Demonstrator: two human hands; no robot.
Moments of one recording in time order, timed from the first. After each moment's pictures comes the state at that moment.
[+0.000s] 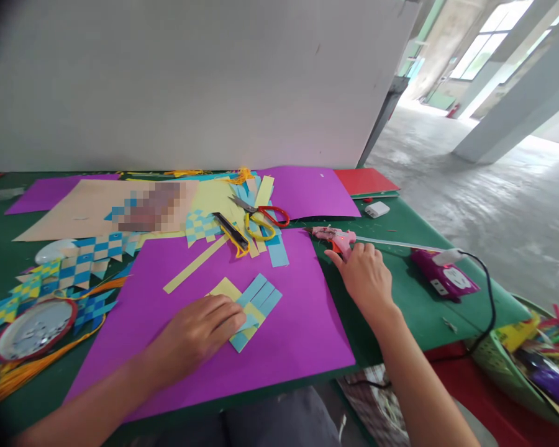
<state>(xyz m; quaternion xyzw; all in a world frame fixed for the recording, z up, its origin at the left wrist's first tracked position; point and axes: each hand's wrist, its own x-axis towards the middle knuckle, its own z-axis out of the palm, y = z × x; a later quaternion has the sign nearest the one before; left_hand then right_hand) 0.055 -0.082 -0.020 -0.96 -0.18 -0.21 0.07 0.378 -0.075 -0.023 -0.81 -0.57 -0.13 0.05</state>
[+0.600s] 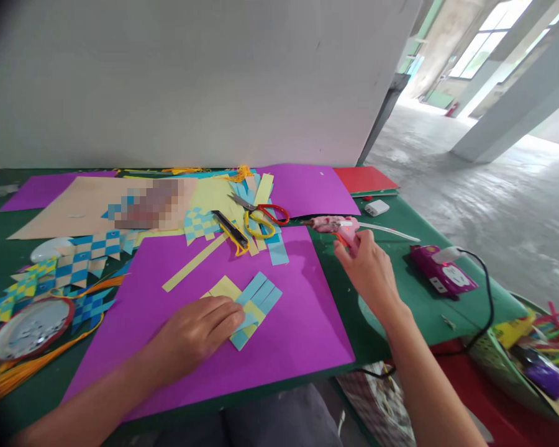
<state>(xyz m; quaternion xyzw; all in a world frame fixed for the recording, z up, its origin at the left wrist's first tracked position) 0.057 -0.083 -0.020 -0.95 -0.17 -0.23 0.09 0.380 -0.074 -0.007 -0.81 -0.55 -0.04 0.20</state>
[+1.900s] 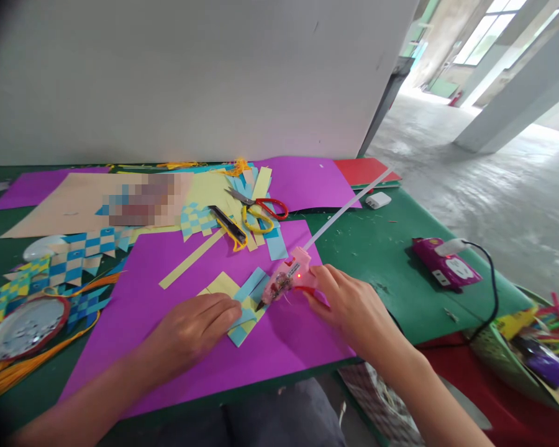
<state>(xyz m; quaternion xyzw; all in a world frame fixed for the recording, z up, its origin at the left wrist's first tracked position) 0.057 -0.083 -0.019 -0.95 -0.17 -0.23 0.08 0.340 -0.130 0.002 -0.56 -0.81 -0.09 0.14</state>
